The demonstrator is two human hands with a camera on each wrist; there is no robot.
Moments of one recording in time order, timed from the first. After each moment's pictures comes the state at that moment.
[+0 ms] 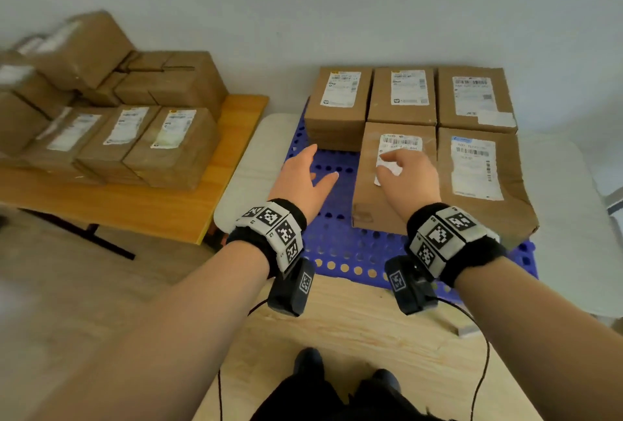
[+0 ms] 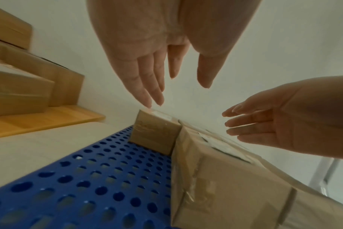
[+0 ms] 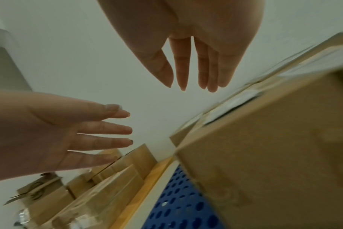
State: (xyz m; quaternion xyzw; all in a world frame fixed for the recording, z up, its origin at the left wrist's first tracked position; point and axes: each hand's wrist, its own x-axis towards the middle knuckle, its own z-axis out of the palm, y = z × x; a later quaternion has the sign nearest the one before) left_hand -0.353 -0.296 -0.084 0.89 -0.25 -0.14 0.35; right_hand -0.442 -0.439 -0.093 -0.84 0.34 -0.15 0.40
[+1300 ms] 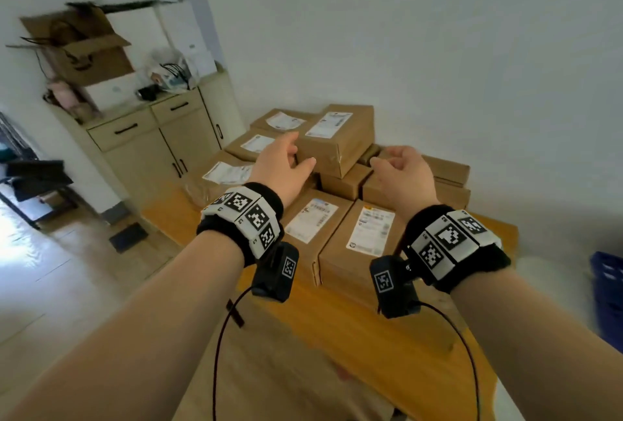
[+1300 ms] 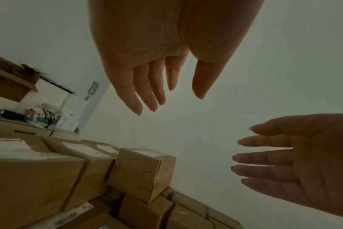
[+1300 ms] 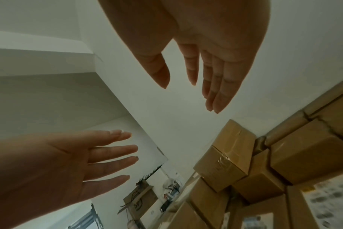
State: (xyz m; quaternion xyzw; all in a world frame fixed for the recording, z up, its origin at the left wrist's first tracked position) left_hand 0.062 0.094 0.046 0.91 -0.11 0.06 0.40; right_hand 0.028 -0.078 0.013 -0.77 0.17 -0.18 0.59
